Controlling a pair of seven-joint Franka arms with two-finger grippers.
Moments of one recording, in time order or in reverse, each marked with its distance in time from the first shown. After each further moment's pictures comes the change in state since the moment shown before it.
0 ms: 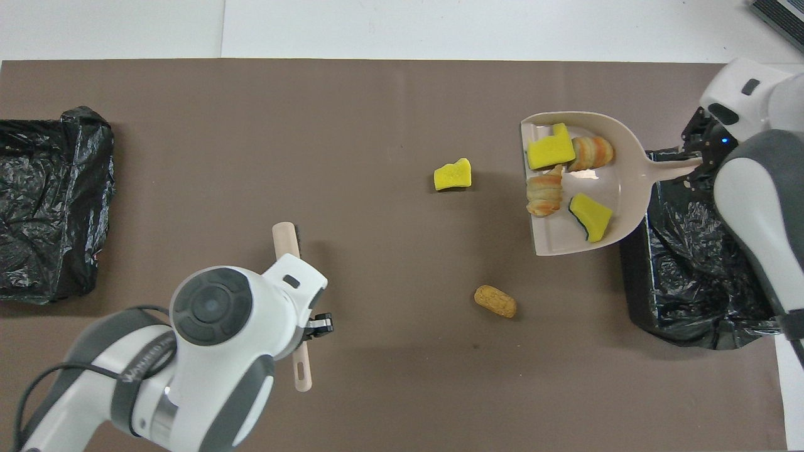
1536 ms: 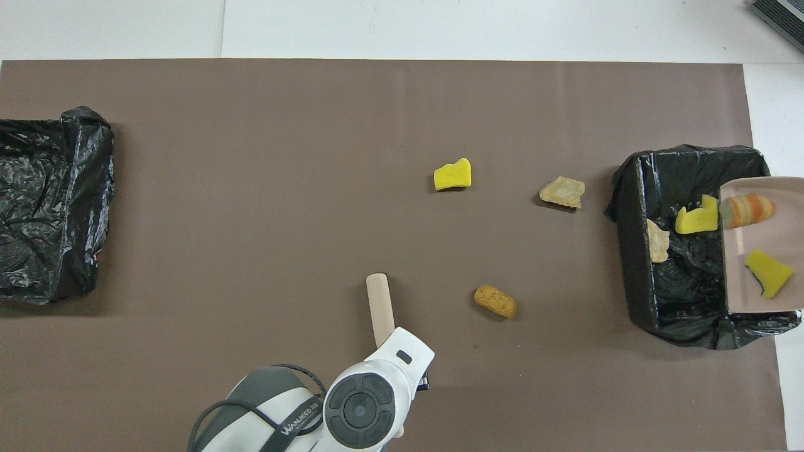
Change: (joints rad) left arm -0.070 0.102 -0.244 -0.086 -0.072 0.285 -0.191; right arm -0.238 -0.144 -0.009 -0.165 -0.645 -0.016 0.056
